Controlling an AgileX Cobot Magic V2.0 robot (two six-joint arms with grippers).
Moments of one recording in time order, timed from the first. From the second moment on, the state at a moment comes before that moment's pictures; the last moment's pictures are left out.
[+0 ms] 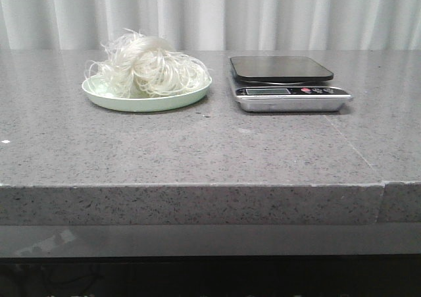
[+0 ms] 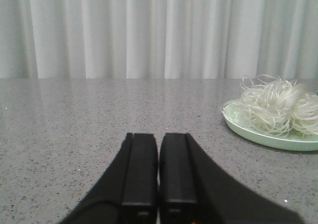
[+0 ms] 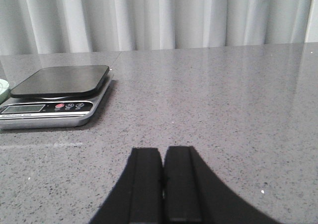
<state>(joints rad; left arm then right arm) -0.04 0.00 0.01 -0.02 -0.01 -0.01 0.01 -0.01 0.03 0.05 0.06 0.05</state>
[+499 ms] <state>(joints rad) -0.04 0.00 0.01 -0.02 -0.01 -0.01 0.01 -0.01 0.03 0.04 0.05 0.05</state>
